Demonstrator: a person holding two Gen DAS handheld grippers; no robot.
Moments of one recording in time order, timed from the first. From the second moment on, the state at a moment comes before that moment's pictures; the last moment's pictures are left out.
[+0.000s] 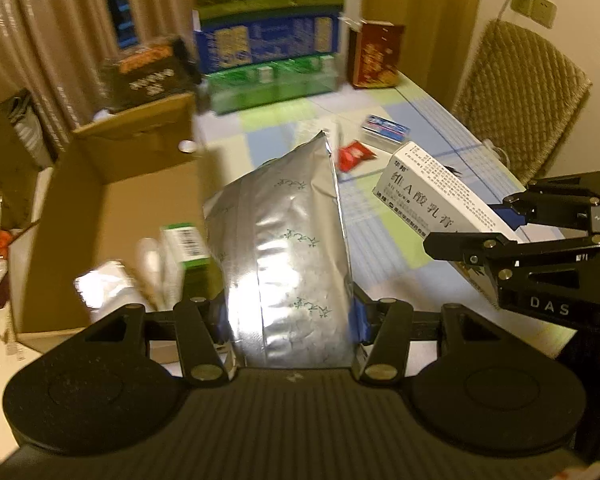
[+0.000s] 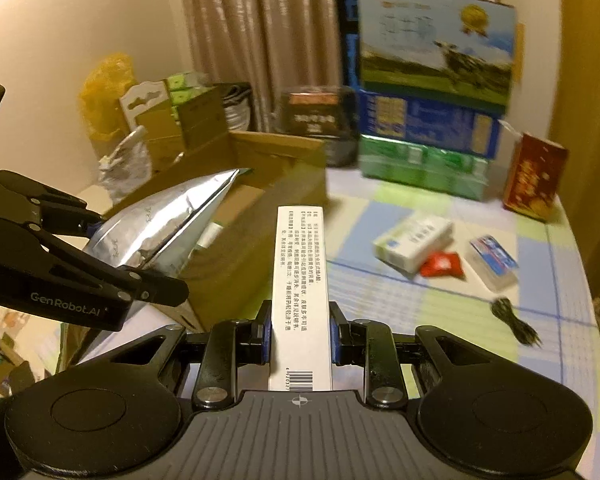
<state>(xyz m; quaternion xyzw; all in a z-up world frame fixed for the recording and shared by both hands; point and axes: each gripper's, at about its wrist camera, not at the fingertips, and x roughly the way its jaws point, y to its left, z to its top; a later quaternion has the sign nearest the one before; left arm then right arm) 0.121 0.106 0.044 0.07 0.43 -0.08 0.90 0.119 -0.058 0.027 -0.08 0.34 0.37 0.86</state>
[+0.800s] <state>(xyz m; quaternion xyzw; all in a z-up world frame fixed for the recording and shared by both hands) 0.158 0.270 0.084 0.02 0.42 0.00 0.91 0.177 0.102 0.045 -0.07 0.36 0.41 0.84</state>
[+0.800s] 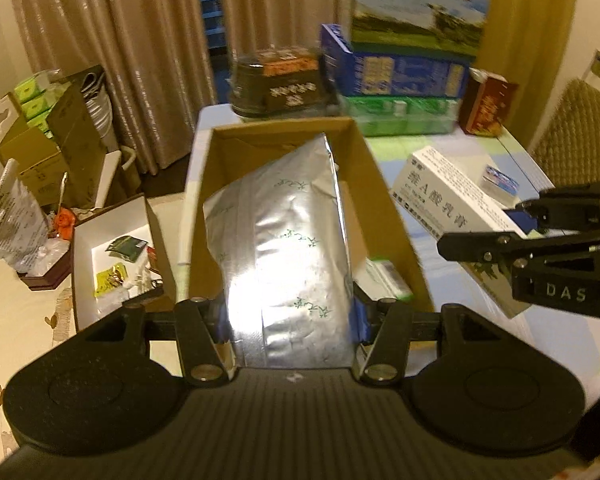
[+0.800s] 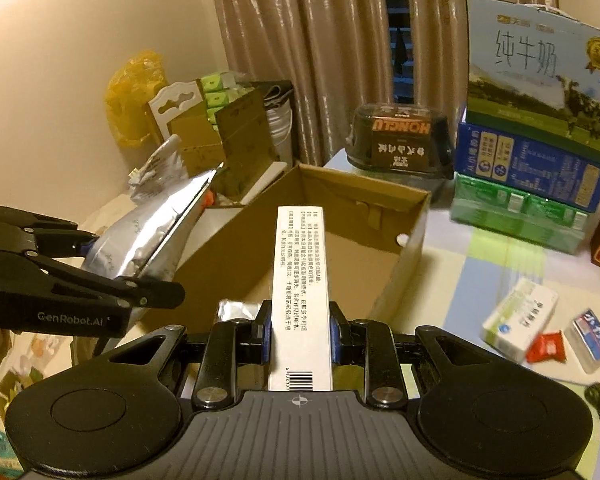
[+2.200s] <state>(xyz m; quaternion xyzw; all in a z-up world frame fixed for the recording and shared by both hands) 0.234 0.336 0.026 -0.04 0.41 0.02 0.91 0.254 0.166 0.000 0.03 0.40 0.37 0.84</state>
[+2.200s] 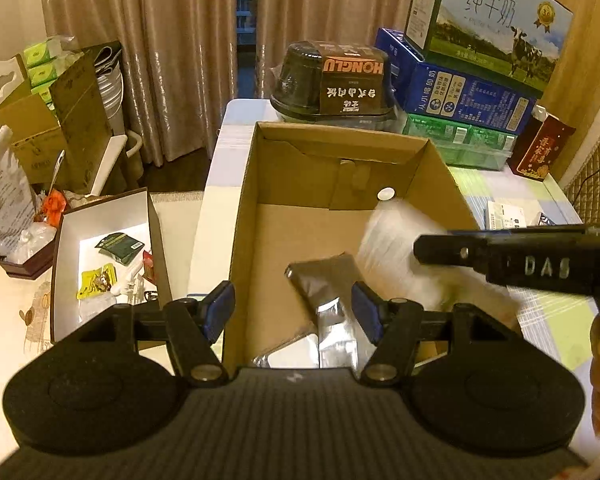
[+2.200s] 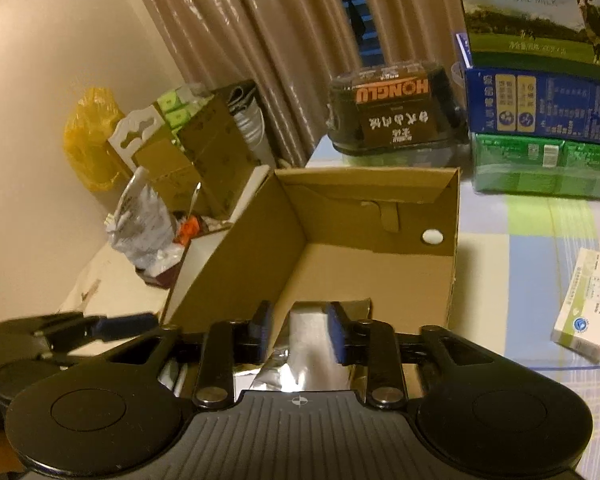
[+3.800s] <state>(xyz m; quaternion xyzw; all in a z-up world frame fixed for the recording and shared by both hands) 0.118 0.126 0.086 0.02 0.36 -0.03 0.93 0.186 -0.147 0.055 0.02 0.37 0.27 0.89</state>
